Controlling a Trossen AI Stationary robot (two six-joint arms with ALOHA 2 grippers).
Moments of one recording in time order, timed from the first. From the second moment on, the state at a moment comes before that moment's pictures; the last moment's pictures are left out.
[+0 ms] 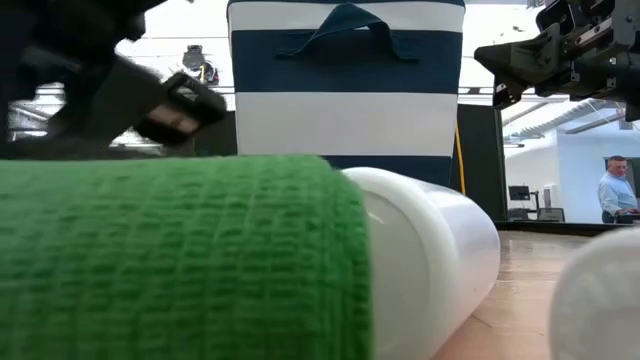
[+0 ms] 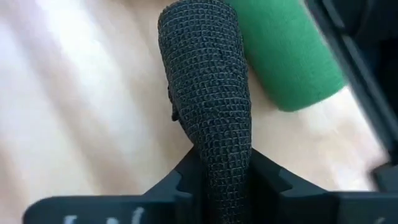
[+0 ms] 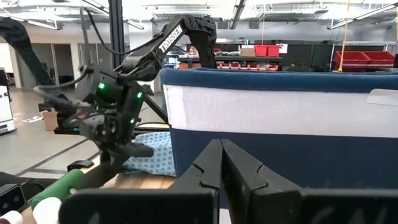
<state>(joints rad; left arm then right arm) -0.57 1.90 1.22 -0.45 0.10 -0.11 -0.06 0.58 0.02 0.73 -0.16 0.02</state>
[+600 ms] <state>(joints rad) -0.51 1.07 0.66 -0.17 -0.12 -0.02 -0.06 0.60 0.02 0.72 -0.16 0.05</state>
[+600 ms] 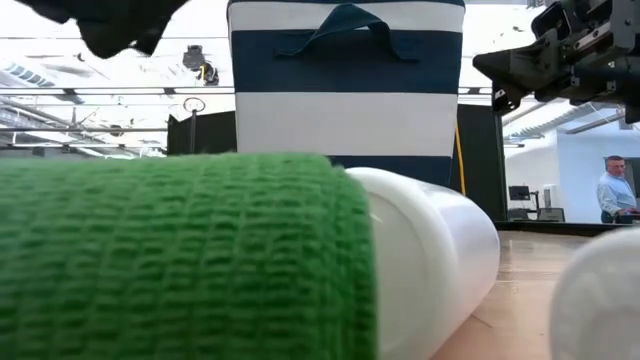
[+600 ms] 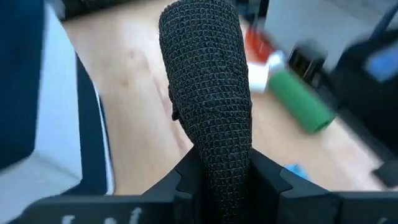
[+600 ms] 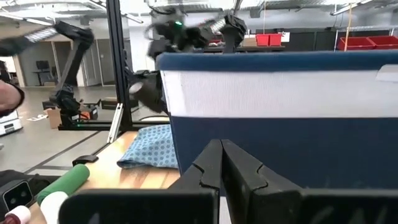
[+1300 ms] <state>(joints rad) -0.39 0.62 0.69 -0.23 -0.43 -0.08 -0.06 0.63 0.02 0.73 -0.16 0.04</state>
